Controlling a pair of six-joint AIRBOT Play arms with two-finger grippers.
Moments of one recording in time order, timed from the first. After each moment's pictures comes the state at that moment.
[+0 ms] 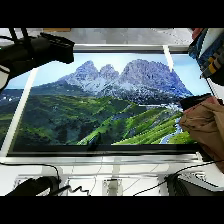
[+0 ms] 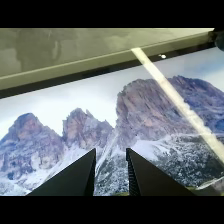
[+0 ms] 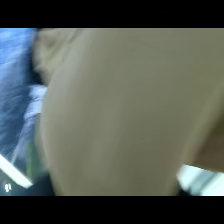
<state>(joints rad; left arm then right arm) -0.40 -1.10 1.64 1.50 -0.82 -1.51 -1.27 -1.24 1.43 -1.13 1.53 1.56</state>
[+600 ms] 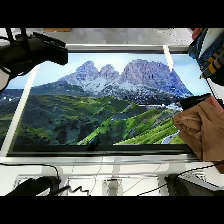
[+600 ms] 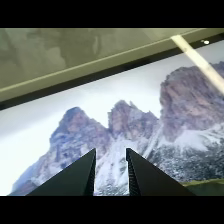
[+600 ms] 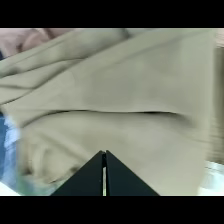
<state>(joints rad) -0.40 -1.10 1.64 1.70 -0.86 -1.51 -1.26 -1.24 1.41 -1.13 1.48 1.59</state>
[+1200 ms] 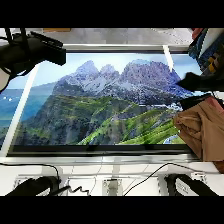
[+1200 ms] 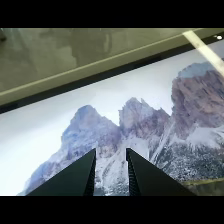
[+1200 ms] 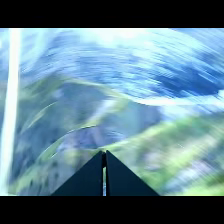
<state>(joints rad) -0.40 -1.10 1.64 1.73 -0.86 -1.51 -0.15 -1.09 1.41 -1.07 1.27 1.42</state>
